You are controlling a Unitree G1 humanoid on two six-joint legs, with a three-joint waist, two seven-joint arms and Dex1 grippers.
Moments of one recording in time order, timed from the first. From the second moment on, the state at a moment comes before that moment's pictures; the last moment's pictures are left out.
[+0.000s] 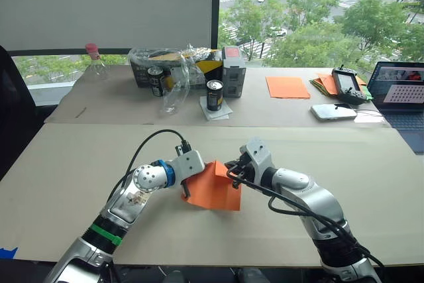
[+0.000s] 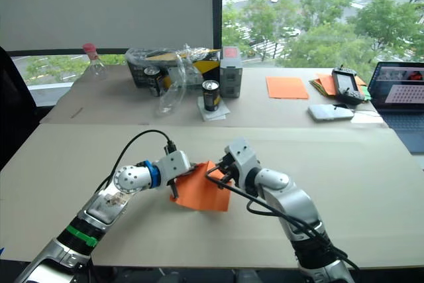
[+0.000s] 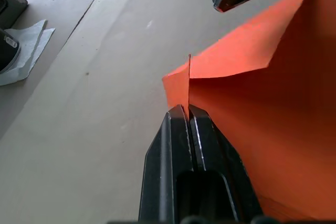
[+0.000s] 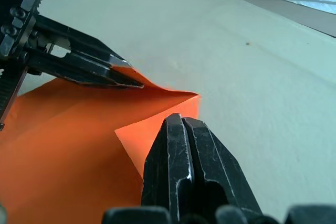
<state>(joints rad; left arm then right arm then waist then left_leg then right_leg) -0.45 0.55 -0.38 0.02 0.09 0.12 -0.69 -0.40 -0.34 0.20 -0.33 0.21 0.84 0.49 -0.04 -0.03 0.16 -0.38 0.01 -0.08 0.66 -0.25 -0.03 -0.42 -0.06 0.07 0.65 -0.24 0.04</state>
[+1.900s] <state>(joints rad) -0.39 0.50 0.01 -0.19 -0.17 0.49 -0.85 -0.64 -0.26 0.34 0.26 0.07 0.50 0.73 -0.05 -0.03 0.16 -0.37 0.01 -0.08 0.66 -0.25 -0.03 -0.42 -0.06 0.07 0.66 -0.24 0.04</state>
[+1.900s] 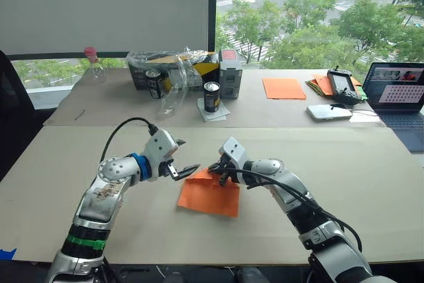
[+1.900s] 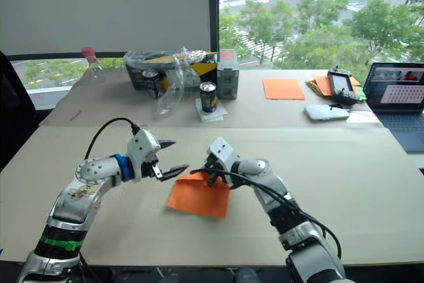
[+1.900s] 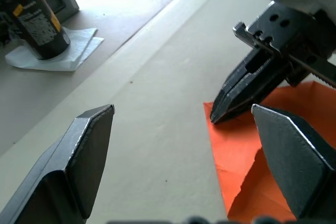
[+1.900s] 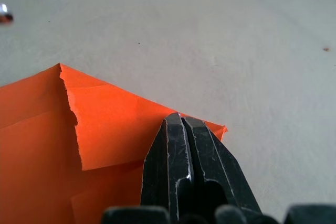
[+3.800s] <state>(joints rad) -0.27 0.34 -0.14 -0.11 -0.26 0.62 -0.62 -0.60 -0.22 0.30 0.13 0.03 0.42 0.67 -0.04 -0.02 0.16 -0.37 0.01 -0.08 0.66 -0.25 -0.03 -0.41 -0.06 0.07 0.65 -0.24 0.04</state>
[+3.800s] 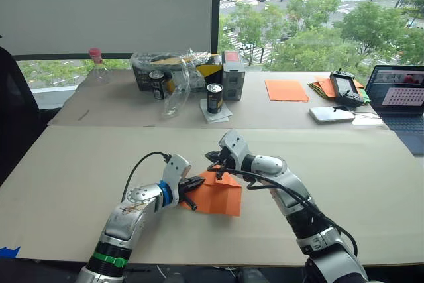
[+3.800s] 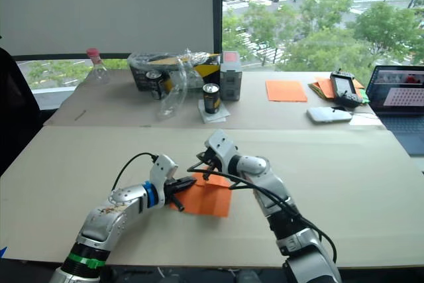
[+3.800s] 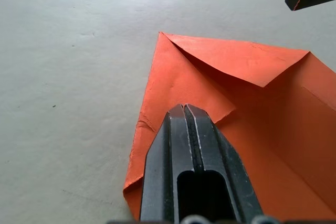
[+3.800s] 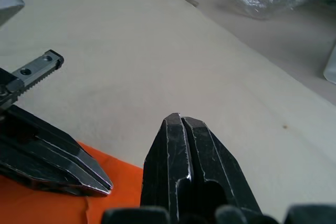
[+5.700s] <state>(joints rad) -0.41 0.39 -0.07 0.11 -0.39 0.66 -0.73 -0.53 -0.23 0.35 0.07 -0.02 0.56 0.66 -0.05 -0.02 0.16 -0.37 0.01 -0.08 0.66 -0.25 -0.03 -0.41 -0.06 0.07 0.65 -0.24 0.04</state>
